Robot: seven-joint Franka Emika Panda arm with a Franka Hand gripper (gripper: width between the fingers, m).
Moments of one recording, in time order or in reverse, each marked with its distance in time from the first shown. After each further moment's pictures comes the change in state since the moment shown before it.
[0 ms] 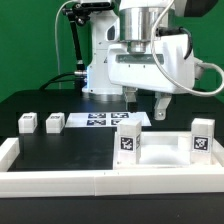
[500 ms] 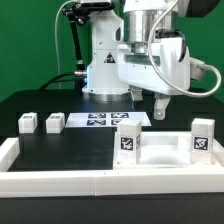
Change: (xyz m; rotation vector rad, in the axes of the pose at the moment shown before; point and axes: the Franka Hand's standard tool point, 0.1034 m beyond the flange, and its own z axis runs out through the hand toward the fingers) arm -0.020 0.016 0.001 -0.035 -0.010 0.190
